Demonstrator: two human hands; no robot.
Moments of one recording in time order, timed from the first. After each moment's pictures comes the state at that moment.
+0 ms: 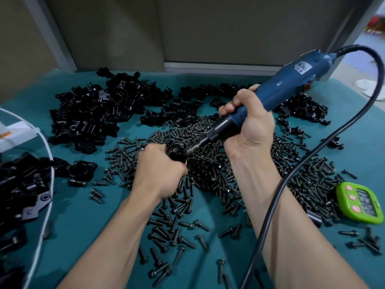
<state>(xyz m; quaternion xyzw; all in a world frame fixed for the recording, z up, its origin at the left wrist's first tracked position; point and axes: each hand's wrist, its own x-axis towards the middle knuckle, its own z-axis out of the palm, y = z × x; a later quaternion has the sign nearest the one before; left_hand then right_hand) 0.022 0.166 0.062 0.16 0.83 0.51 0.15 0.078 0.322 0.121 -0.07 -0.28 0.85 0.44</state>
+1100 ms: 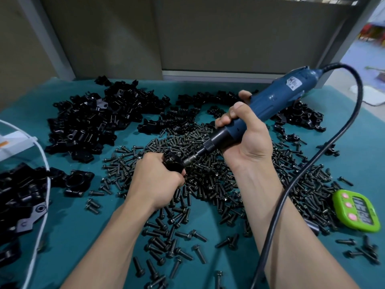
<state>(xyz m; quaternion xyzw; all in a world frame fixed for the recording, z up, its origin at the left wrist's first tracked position) 0.023 0.163 0.066 0.17 0.84 0.50 0.16 0.084 0.333 0.111 -0.03 -0.30 0.88 0.36</state>
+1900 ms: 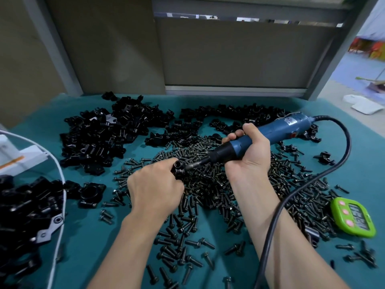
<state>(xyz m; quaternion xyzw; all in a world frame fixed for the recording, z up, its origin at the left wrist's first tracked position) 0.019 0.158 0.071 0.24 0.93 0.26 -0.12 0.081 0.320 0.119 -0.21 -0.13 0.87 0.42</state>
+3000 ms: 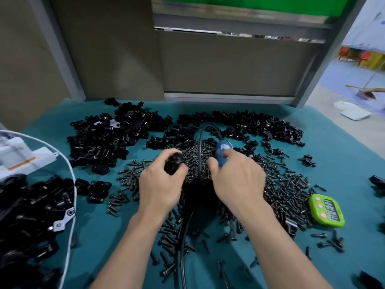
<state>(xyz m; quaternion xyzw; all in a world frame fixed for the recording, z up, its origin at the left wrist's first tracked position) 0.043 0.148 0.095 0.23 0.82 0.52 0.00 0.133 0.281 0.119 -0.40 -0.88 0.08 0.24</state>
